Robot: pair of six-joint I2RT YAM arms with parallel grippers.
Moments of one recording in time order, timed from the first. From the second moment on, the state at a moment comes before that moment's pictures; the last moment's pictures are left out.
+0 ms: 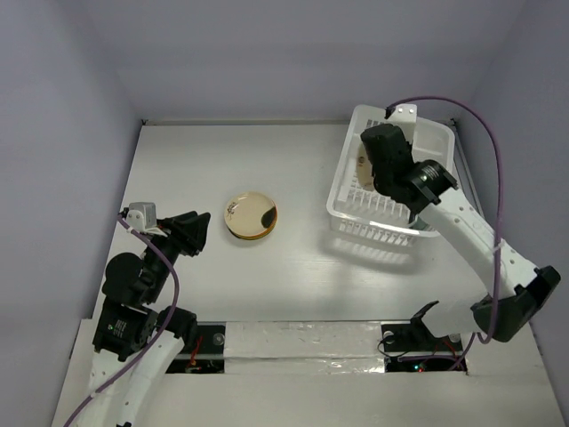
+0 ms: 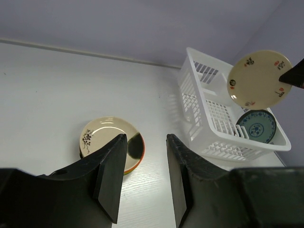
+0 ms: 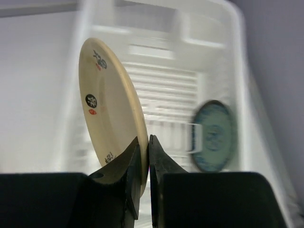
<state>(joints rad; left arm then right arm) -0.33 0.27 0.69 -0.38 0.01 -0.41 0.58 1.39 1.53 -0.86 0.90 0.36</state>
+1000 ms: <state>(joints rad) -0.33 0.29 0.69 -0.38 0.01 -0.41 0.85 1.95 1.47 -0.18 0.11 0.74</state>
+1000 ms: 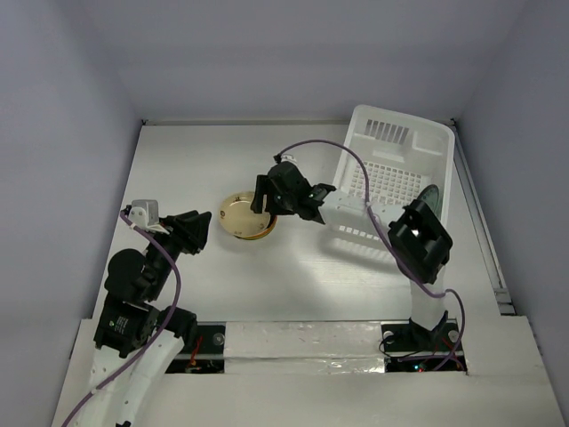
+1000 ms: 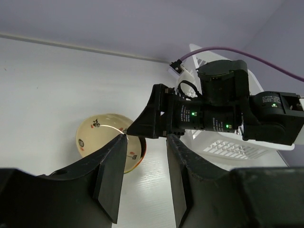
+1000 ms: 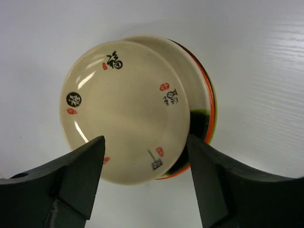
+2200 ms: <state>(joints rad) -0.39 0.20 0.69 -0.38 0.00 -0.41 0.07 1.10 1.02 -0.65 0.58 0.52</state>
